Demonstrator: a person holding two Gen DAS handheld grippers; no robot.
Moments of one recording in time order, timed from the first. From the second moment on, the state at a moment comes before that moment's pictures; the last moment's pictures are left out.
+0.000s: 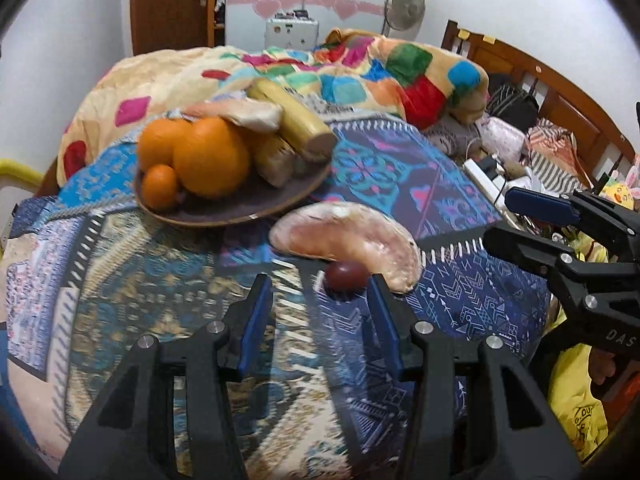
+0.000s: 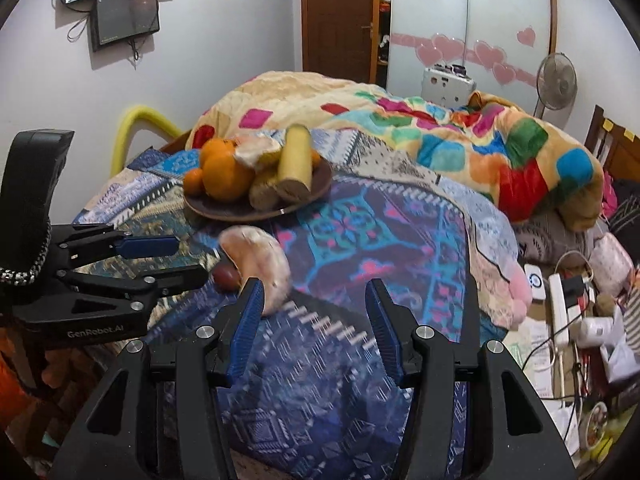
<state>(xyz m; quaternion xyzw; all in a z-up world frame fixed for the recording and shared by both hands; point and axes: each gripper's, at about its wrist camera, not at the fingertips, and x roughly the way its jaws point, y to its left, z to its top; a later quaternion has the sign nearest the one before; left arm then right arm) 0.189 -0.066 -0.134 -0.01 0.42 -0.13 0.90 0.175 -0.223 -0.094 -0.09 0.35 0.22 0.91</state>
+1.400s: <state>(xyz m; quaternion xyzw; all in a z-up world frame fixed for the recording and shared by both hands) 0.182 0.009 -0.139 -0.02 0.41 -0.09 0.91 0.224 -0.157 -0.143 -0.11 0.41 0.28 0.86</state>
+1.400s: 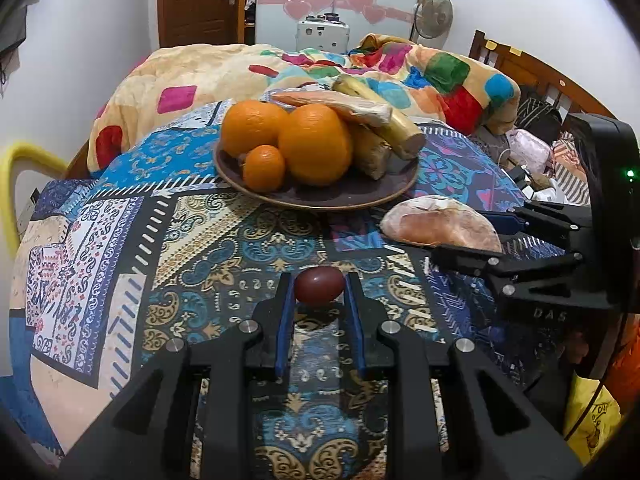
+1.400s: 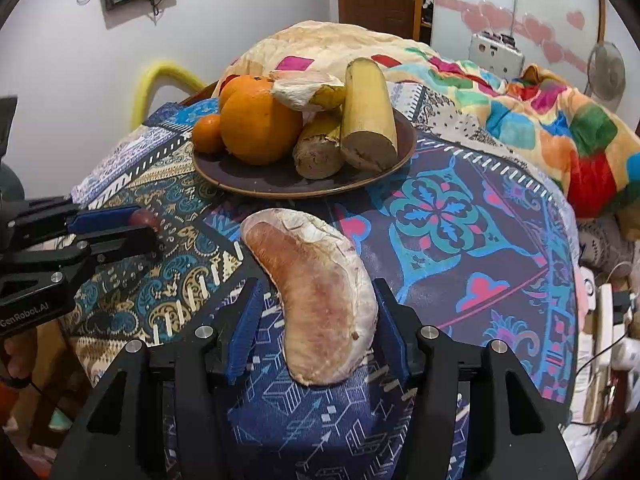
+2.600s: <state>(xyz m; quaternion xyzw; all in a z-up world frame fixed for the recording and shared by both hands) 0.219 0.016 -0.109 -0.01 0.38 -0.09 0.92 0.235 -0.148 -0.090 -0.06 0.32 0.29 0.90</state>
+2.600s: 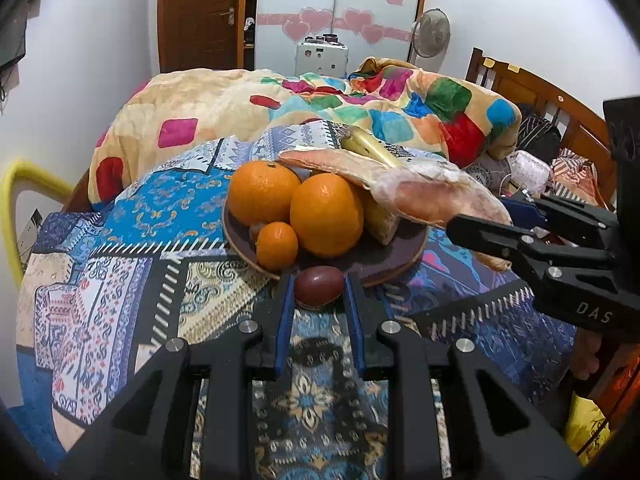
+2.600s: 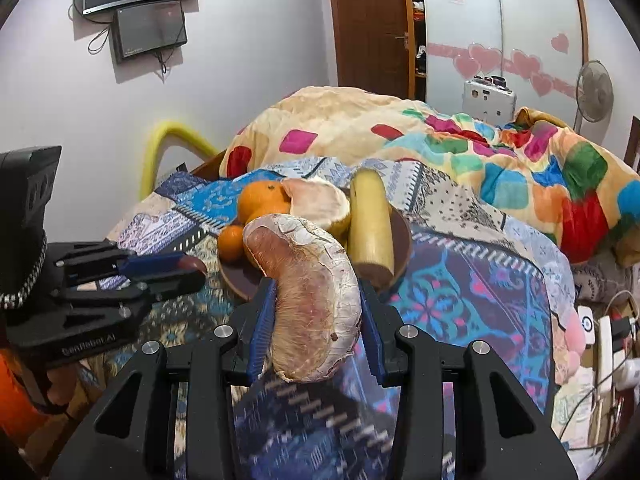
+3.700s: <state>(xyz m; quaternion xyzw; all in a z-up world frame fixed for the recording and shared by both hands) 0.247 0.016 -0.130 0.00 0.39 -0.10 0.92 0.268 -0.116 -0.111 -0.09 0.35 0.30 0.88</state>
